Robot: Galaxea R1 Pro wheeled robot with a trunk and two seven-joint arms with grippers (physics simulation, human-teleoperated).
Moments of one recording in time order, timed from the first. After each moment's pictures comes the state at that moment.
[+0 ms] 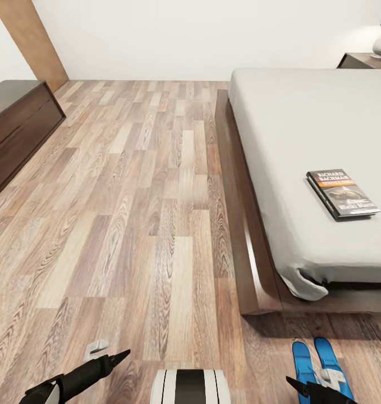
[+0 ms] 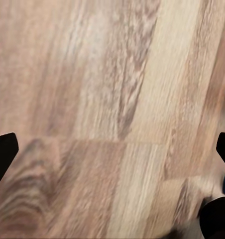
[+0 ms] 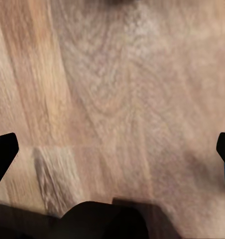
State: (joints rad) left arm -0.45 0.13 0.62 -0.38 -0.18 0.17 -0.96; right arm -0.34 -0.32 -0.45 -0.35 0.03 0.08 0.91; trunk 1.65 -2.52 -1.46
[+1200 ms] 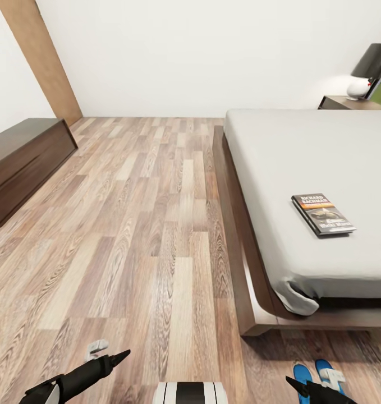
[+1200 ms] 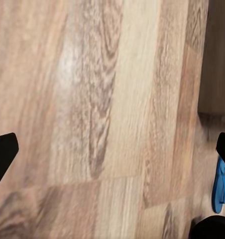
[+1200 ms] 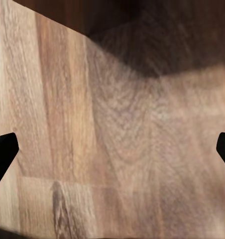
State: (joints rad) left arm -0.45 0.13 0.61 -0.38 -0.18 0.17 -0.96; right arm -0.34 -0.32 -0.45 -0.35 0.03 0.07 0.90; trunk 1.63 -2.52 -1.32
